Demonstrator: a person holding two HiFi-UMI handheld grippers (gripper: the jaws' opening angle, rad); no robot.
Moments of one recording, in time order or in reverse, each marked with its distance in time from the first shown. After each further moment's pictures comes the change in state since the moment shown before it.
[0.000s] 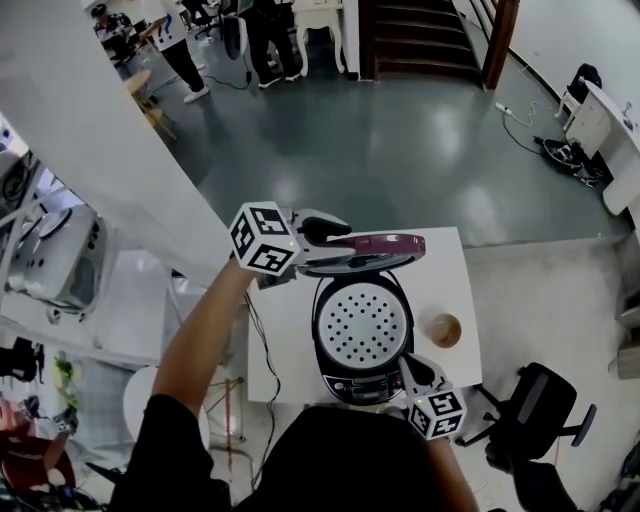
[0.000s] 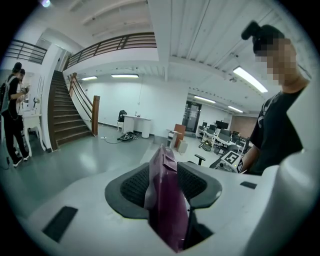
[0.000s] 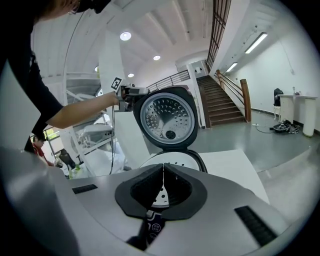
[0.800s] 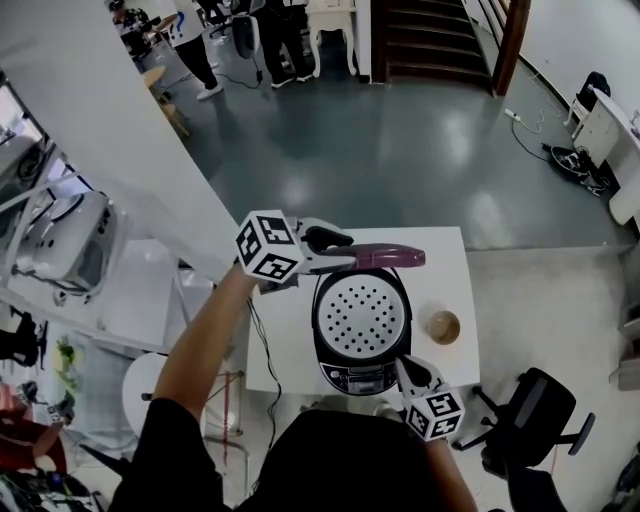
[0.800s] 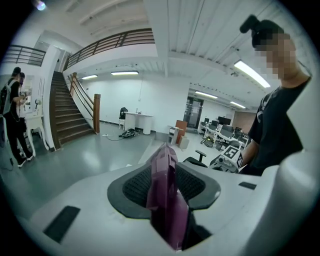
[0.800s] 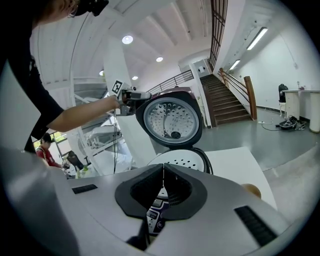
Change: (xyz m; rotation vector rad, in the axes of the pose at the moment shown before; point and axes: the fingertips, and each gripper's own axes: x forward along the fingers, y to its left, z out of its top) left arm 0.006 -0.039 -0.016 0.006 0.046 0.034; right arm -0.022 0.011 -0.010 0.006 -0.012 0.076
